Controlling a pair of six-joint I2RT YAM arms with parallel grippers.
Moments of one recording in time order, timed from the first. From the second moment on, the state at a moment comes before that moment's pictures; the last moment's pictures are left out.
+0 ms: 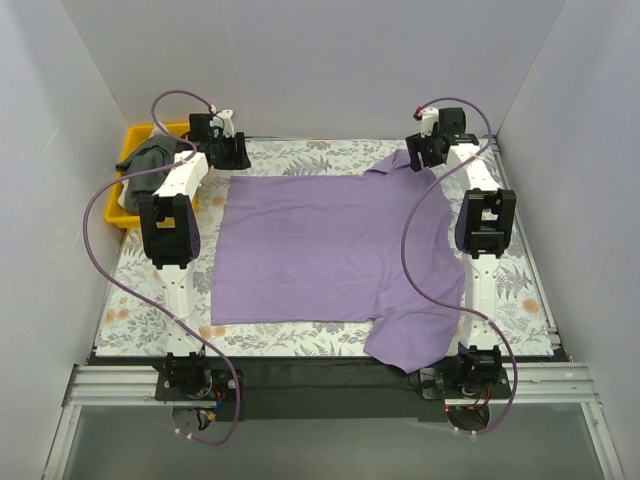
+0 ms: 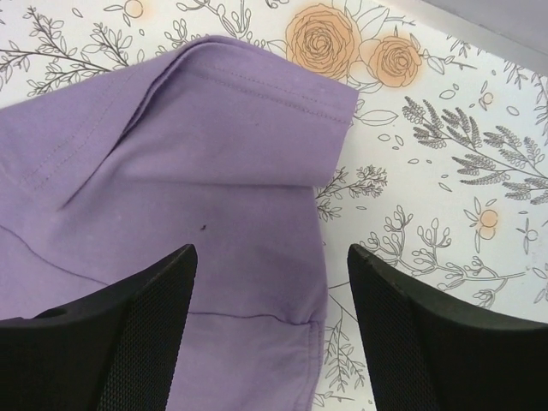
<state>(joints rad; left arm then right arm) 0.00 2.35 2.05 -0.43 0.36 0.01 0.04 2.51 2.28 -0.56 -0.20 -0.31</state>
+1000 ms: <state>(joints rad) 0.00 2.44 2.06 -0.46 0.30 0.02 0.03 2.56 2.25 -0.55 -0.20 -0.27</state>
